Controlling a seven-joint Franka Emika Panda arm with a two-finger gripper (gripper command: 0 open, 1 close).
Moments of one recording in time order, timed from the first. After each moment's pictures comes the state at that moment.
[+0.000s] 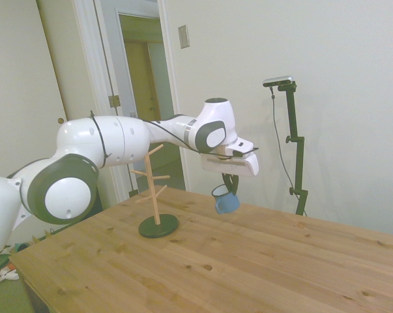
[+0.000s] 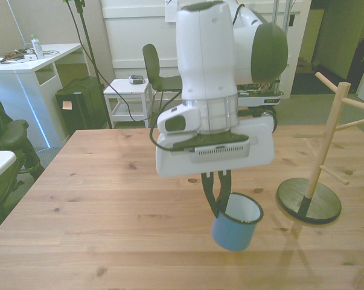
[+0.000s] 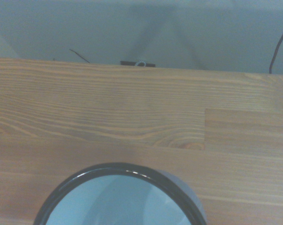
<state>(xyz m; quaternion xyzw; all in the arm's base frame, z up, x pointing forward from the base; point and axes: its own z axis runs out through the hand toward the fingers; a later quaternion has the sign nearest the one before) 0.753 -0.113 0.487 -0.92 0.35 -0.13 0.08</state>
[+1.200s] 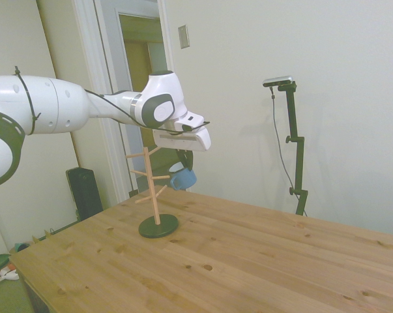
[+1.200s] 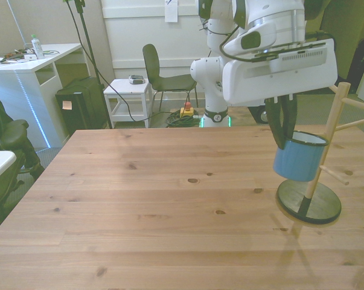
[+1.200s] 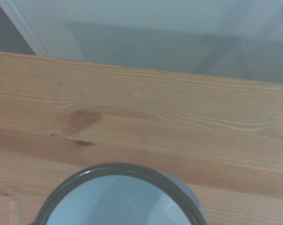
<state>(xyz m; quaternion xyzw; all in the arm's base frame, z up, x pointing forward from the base) 0.673 0.011 0.576 -0.93 0.31 -0.15 0.11</state>
